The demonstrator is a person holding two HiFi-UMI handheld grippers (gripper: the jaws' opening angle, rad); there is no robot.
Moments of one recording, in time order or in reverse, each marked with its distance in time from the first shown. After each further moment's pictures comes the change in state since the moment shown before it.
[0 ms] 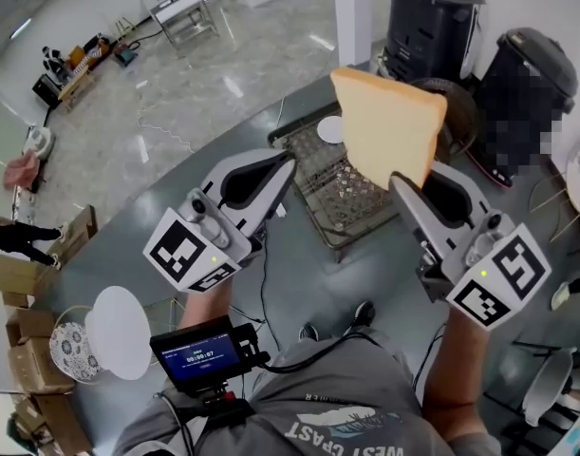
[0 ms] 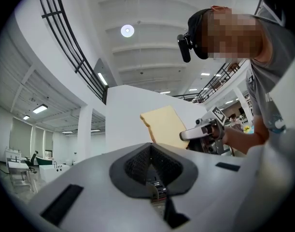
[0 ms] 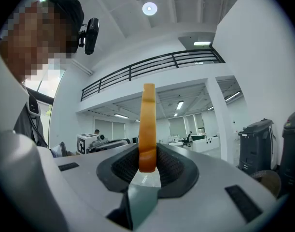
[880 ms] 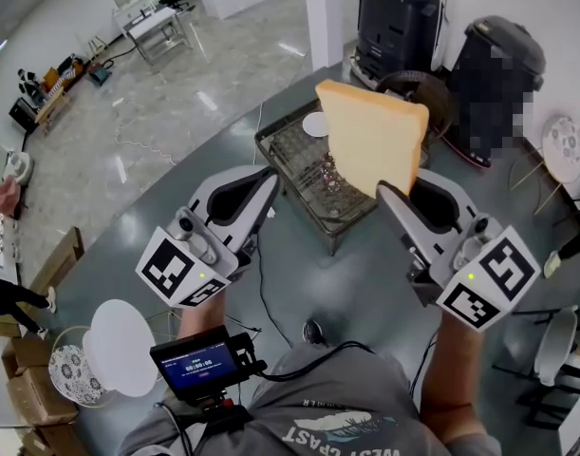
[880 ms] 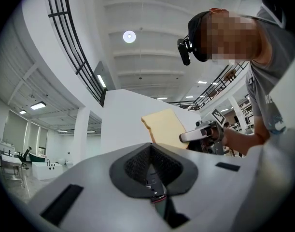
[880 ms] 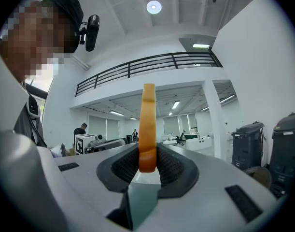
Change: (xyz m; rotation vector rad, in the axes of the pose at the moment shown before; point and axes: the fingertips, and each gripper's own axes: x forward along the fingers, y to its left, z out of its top) left arm -0.100 -0.032 0.025 -0.041 -0.057 -0.056; right arm -0.010 0.108 -0.010 -0.020 0.022 -0.091
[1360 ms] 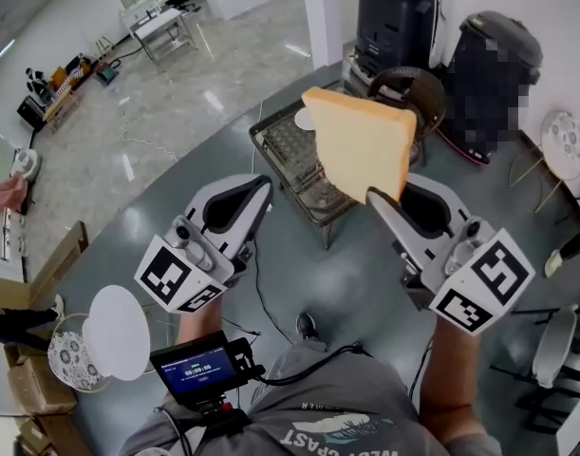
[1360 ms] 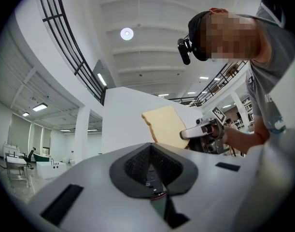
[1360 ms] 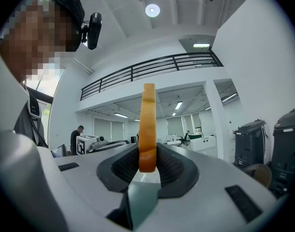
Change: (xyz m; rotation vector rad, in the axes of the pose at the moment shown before) left arm 0.023 -0.084 0.005 0.011 0.042 0.039; right arm -0.085 0.003 0.000 0.016 -0.012 0.056
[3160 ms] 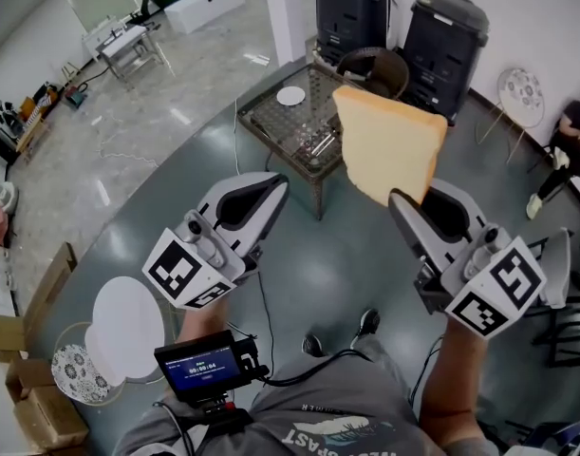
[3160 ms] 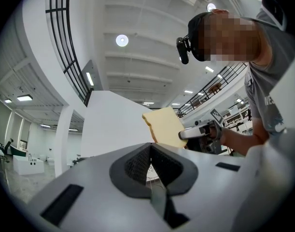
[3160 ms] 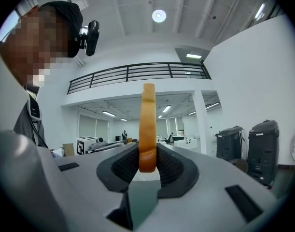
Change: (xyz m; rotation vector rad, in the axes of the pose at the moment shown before) left arm -0.190 -0.145 0.071 -0.054 -0.092 -0.225; right arm -0.103 0.252 -0.009 -0.029 -0.021 -0.235
